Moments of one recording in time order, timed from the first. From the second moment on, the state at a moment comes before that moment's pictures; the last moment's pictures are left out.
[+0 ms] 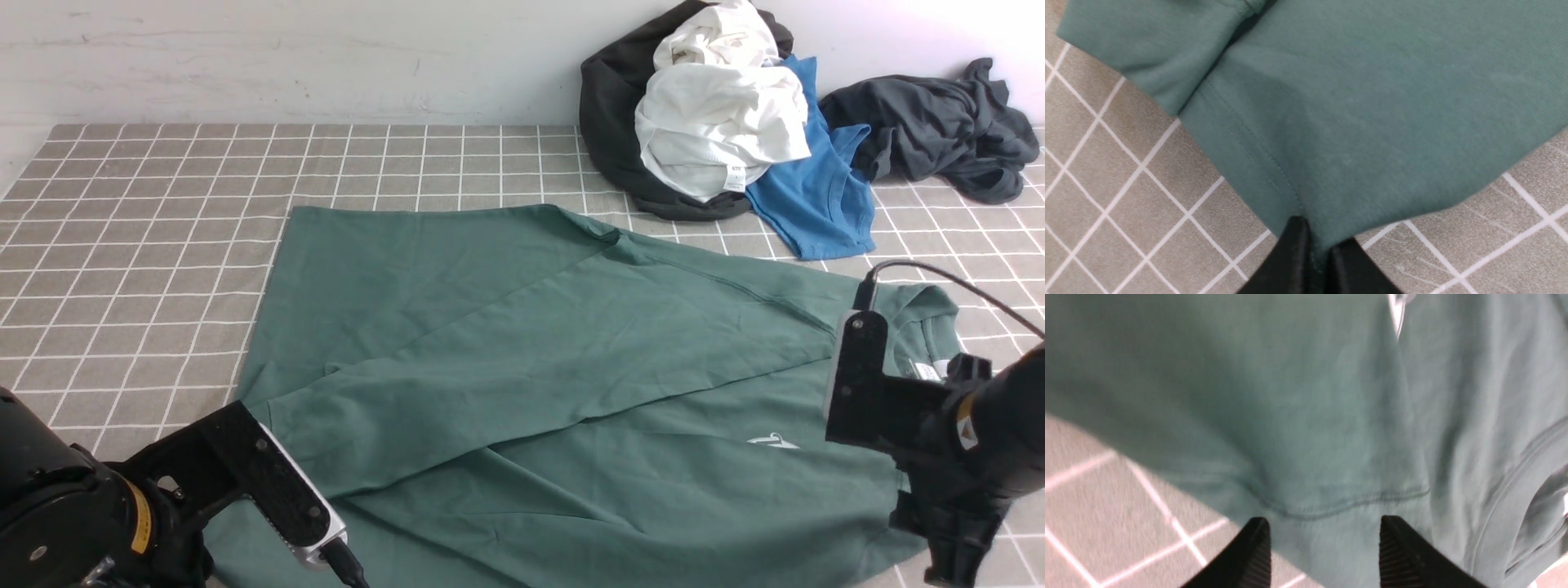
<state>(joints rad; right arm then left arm) 0.31 1.48 -0.73 -0.27 0.72 -0.72 -0.48 1.20 -0.59 0.24 0.81 0.13</state>
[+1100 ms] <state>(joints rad) 0.30 1.40 -0.62 -0.16 0.57 -0.90 -0.48 1.20 -0.60 0.21 0.81 0.11</state>
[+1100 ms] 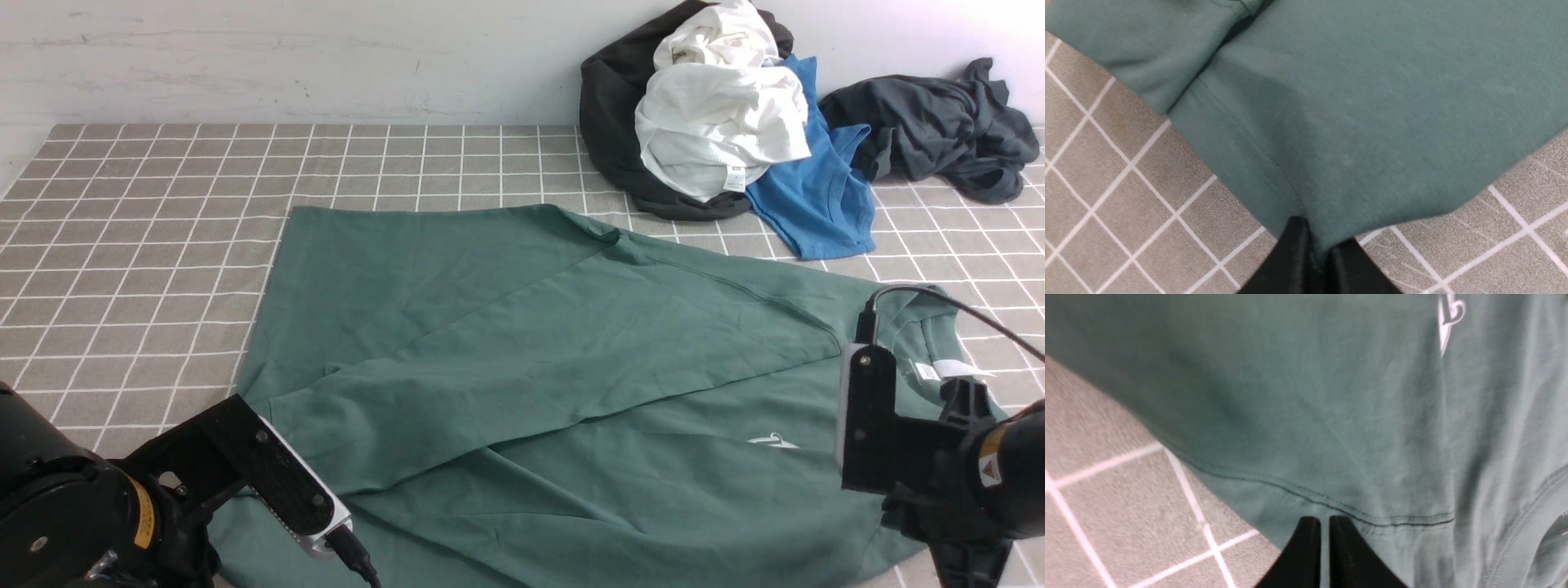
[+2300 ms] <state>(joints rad) 0.28 1.41 -0.78 0.03 0.60 -0.74 -0.47 1.10 -0.78 0.42 0.77 -0.44</state>
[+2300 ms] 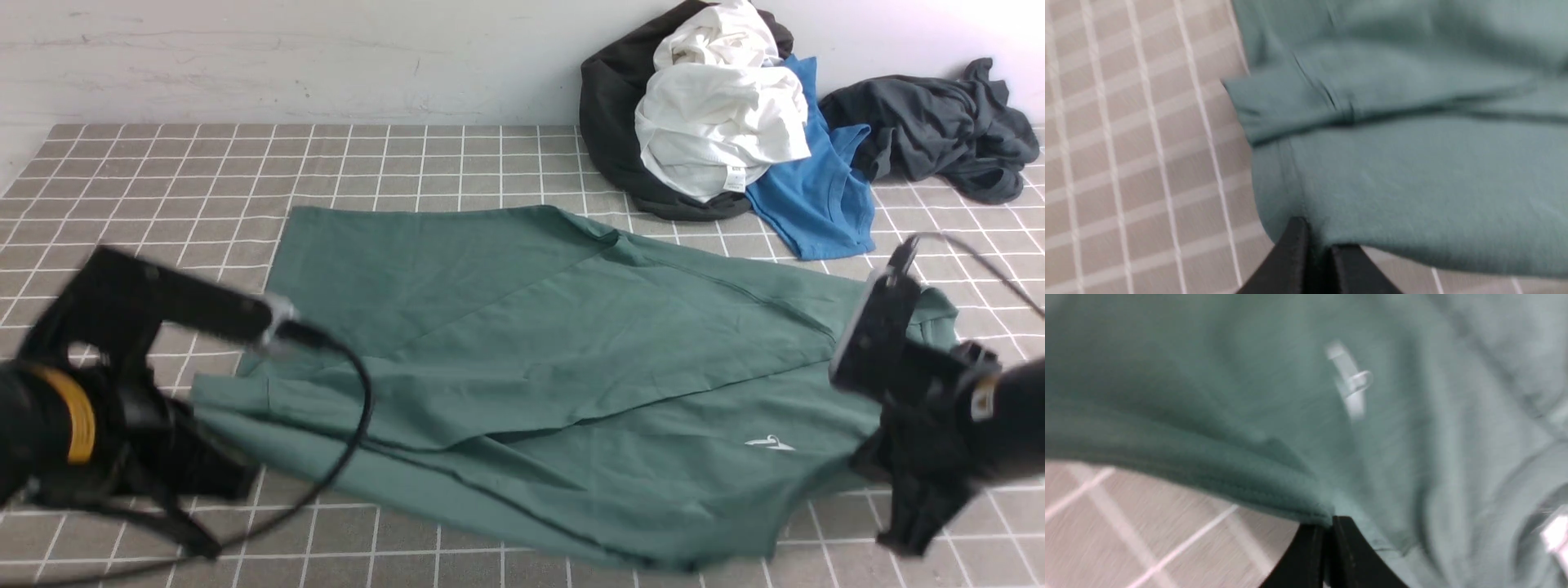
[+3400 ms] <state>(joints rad) 0.21 2.26 -1.86 -0.21 0.70 -0.22 -0.06 2.54 -2.40 0.28 0.90 -0.18</state>
